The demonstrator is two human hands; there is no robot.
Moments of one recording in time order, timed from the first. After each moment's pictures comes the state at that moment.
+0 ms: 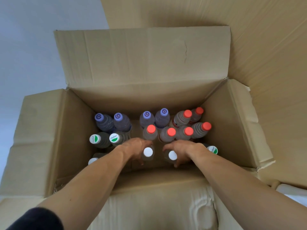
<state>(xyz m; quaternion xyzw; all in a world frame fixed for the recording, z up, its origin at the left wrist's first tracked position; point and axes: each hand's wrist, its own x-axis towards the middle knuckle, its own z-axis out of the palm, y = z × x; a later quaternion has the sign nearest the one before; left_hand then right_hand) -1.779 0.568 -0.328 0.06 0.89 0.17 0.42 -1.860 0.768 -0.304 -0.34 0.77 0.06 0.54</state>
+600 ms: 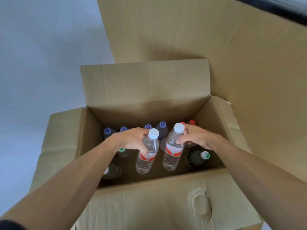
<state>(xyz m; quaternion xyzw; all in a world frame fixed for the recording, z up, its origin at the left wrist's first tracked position) -1.798 0.538 -0.201 -0.01 0.84 0.39 0.37 -1.888 0.795 -0.206 -0.09 0.77 -0.42 0.48</state>
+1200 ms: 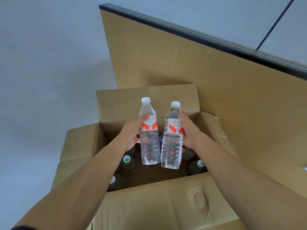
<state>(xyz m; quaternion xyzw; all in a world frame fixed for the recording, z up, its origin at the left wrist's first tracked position) -1.793 0.539 -0.127 -0.28 0.57 0.77 0.10 -1.864 0.743 -0.121 0.18 0.56 -0.72 0.36</state>
